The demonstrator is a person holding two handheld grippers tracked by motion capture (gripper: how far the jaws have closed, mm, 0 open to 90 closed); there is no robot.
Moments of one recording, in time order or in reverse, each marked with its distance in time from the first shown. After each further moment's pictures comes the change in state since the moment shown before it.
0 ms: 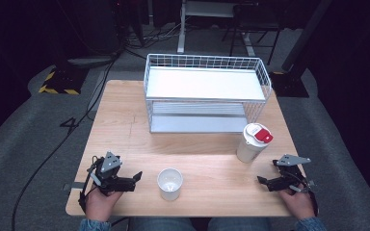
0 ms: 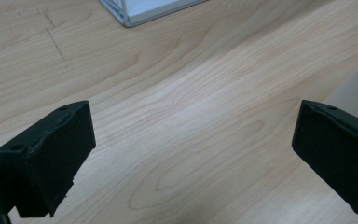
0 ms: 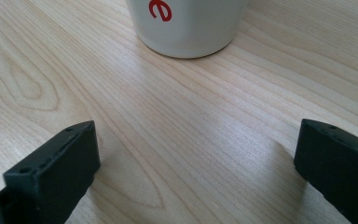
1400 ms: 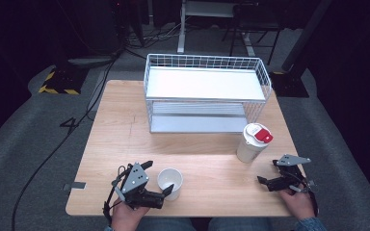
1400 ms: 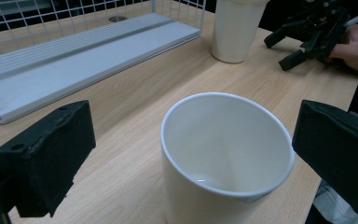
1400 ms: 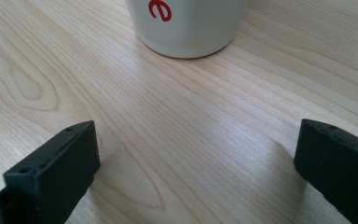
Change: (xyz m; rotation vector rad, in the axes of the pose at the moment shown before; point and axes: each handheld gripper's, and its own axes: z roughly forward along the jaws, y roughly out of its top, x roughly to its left) left arm -0.087 0.020 0.005 -0.215 -0.196 0.119; right arm 0.000 0.000 0.000 0.000 -0.002 0.001
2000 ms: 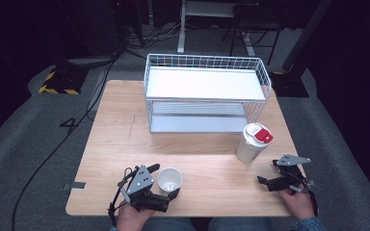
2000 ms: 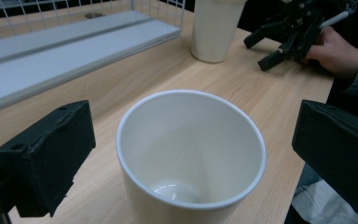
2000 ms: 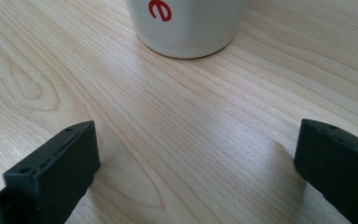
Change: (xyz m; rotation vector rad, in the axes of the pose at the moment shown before) left arm -0.008 -0.004 0.011 -0.008 -0.076 -0.014; right arm 0.000 0.000 0.000 0.000 0.000 0.000
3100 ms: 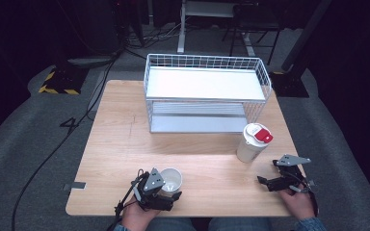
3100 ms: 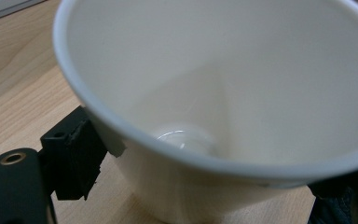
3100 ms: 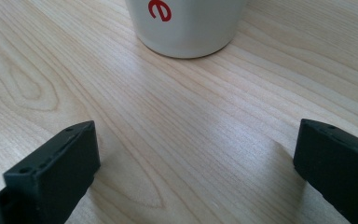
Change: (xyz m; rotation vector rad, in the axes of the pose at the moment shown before) left arm 0.006 -0.025 0.032 0.242 0.008 0.010; right arm 0.000 0.000 0.000 -0.001 -0.002 0.002
